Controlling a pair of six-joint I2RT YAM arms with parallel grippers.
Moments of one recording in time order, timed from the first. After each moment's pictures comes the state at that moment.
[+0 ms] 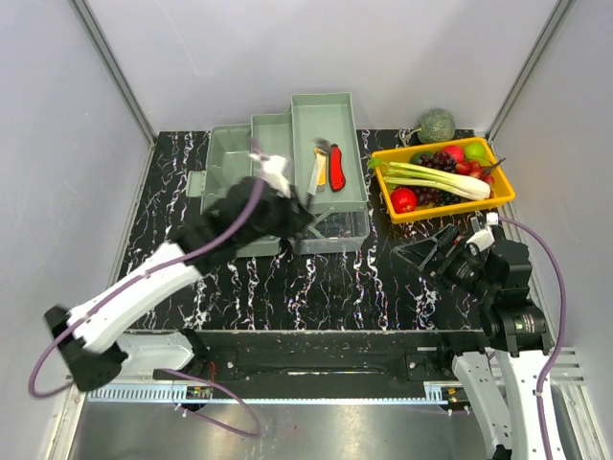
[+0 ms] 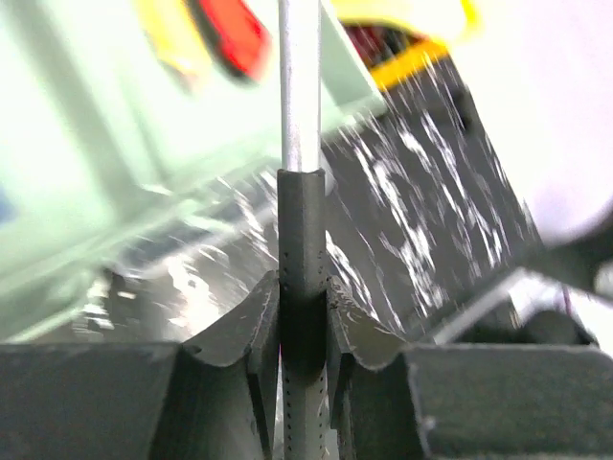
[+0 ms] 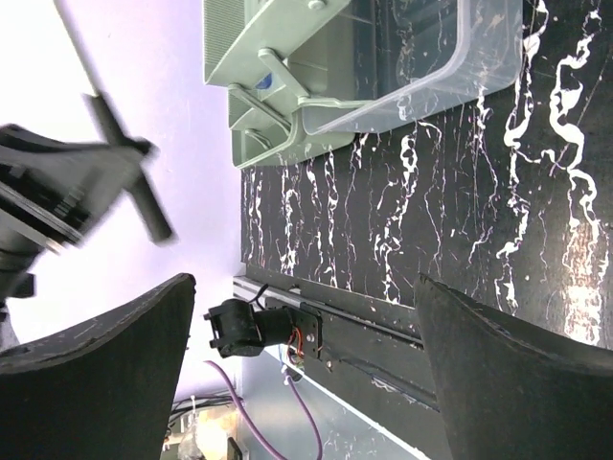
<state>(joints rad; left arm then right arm) -0.93 1.22 1.25 -0.51 -0.07 -0.56 0.07 0.46 0.79 -0.72 -0.57 0.91</state>
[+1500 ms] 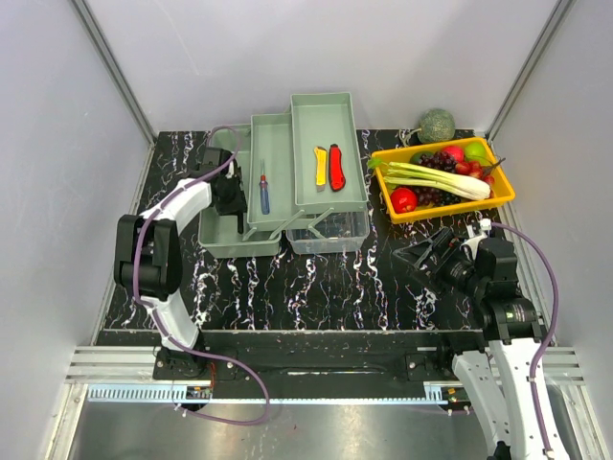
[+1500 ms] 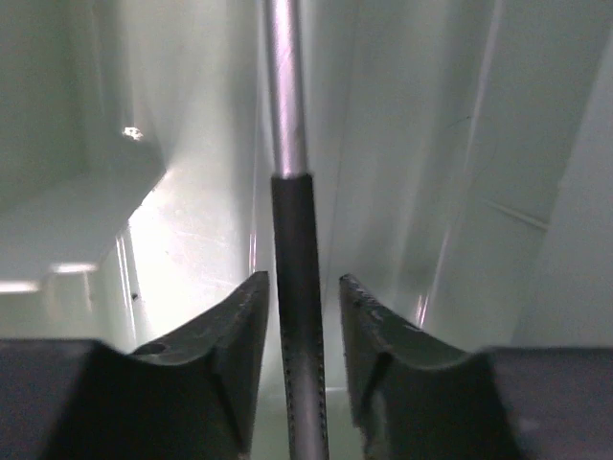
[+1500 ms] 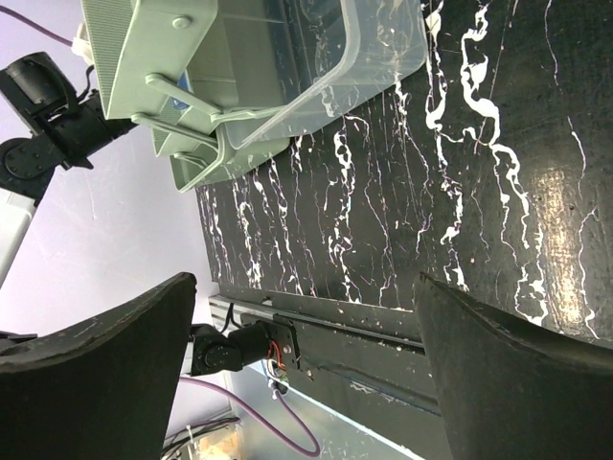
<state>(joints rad) -0.15 1.80 1.31 -0.54 0.06 -0.36 0.07 0.50 0.71 -0.76 -0.48 0.92</state>
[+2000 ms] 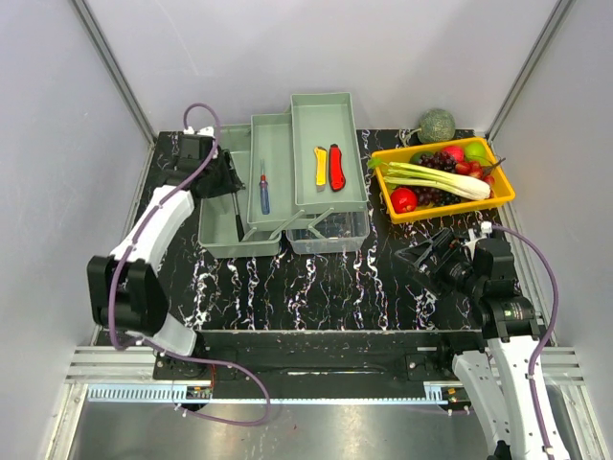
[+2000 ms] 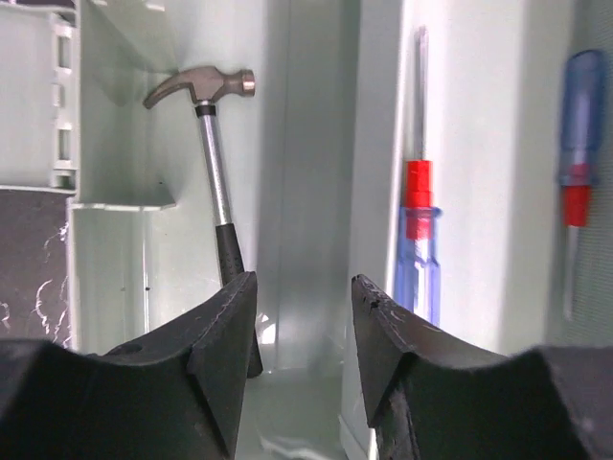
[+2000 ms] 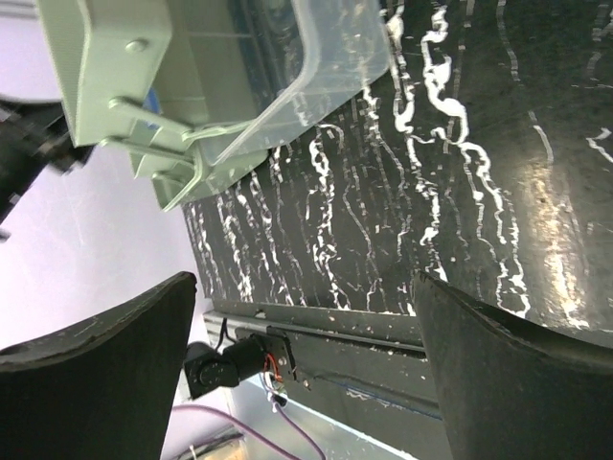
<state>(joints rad) -0.15 1.57 1.31 -0.51 0.04 -0.39 0.07 0.51 0.69 -0.76 -0.43 0.94</state>
